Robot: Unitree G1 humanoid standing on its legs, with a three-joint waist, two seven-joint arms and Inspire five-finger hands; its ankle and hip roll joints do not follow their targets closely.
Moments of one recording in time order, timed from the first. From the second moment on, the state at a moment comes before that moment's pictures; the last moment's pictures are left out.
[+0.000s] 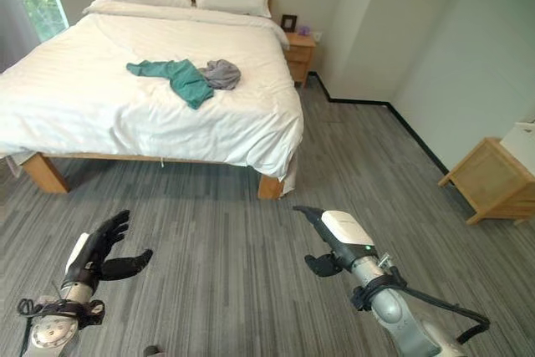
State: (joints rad) left arm 0.24 0.44 -0.07 0.15 -0.17 -0.17 0.07; right arm 0.12 -0.87 0.21 0.07 -0.41 -0.20 -0.09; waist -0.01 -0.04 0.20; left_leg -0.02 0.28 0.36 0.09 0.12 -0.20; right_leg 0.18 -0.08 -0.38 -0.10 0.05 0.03
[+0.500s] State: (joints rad) left arm 0.12 0.49 -0.12 0.14 -0.14 -0.15 0.08; right arm 0.01 -0.85 0.24 0.07 -0.42 -0.19 -0.09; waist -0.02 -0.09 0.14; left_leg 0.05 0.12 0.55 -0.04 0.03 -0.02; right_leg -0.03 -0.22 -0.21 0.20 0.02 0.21
